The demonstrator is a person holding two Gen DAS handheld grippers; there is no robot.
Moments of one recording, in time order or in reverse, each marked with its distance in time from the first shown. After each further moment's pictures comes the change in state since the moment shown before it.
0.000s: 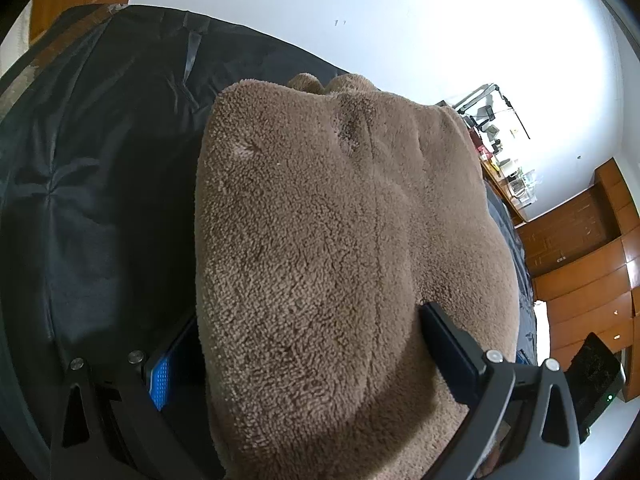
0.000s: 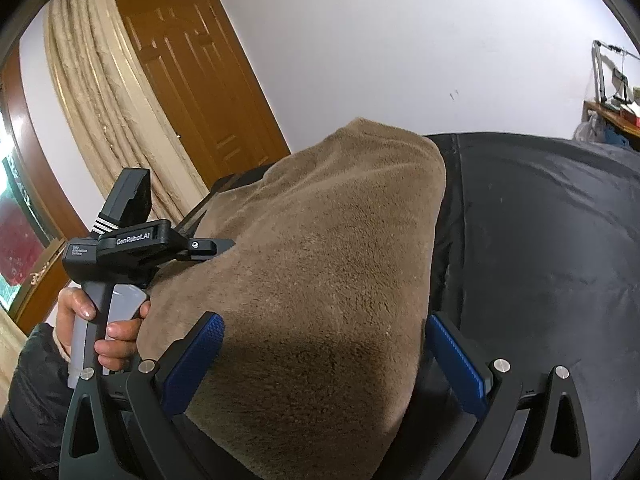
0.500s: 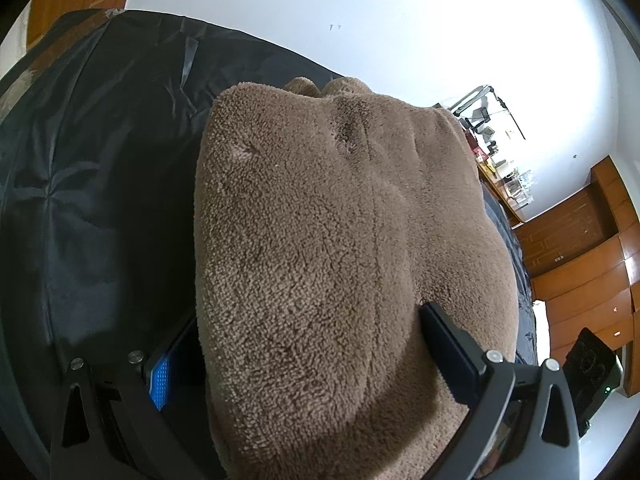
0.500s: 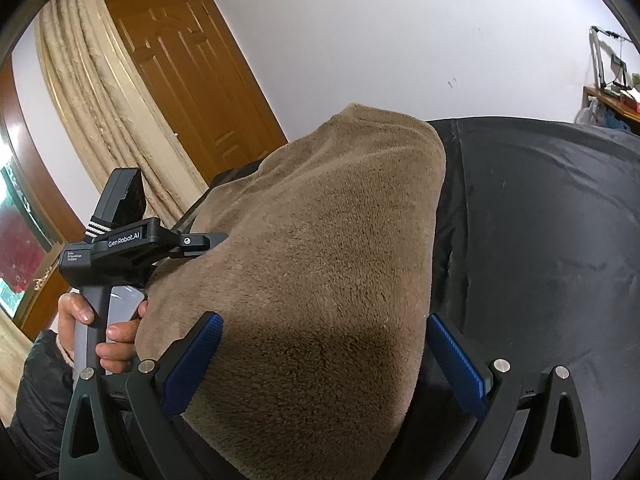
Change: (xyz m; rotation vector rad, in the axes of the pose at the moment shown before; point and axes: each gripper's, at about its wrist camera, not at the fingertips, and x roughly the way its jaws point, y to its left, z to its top) left arm -0.007 0.000 -0.010 0.010 -0.021 -0.010; right arm 0.005 0.001 -0.007 0.024 0.026 0.017
